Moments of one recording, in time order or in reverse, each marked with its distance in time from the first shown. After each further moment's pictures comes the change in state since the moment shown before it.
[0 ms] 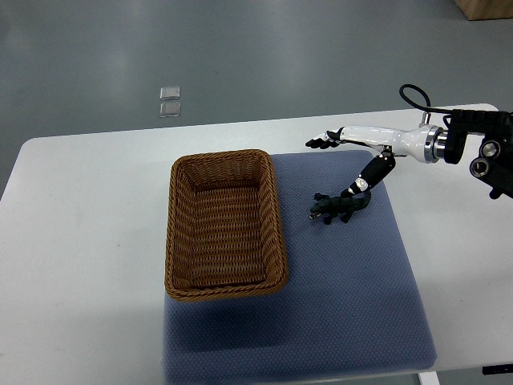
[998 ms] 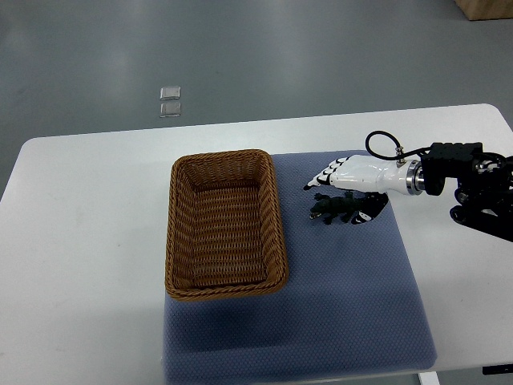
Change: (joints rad) left arm 0.000 0.000 0.000 0.000 0.000 0.000 0.000; right arm 0.111 0.030 -0.408 -0.011 -0.296 -0.358 0.033
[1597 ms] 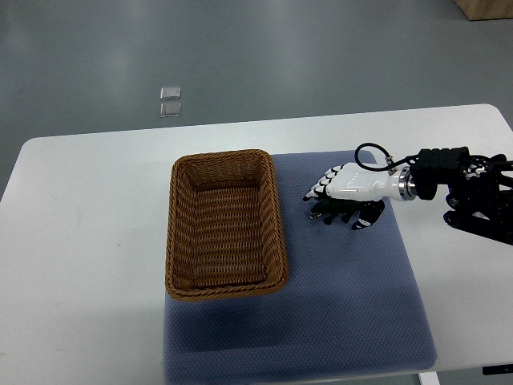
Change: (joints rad) left arm 0.000 0.000 0.000 0.000 0.000 0.000 0.000; right arm 0.057 0.053 -0.132 -0.053 -0.022 -0.042 0.001
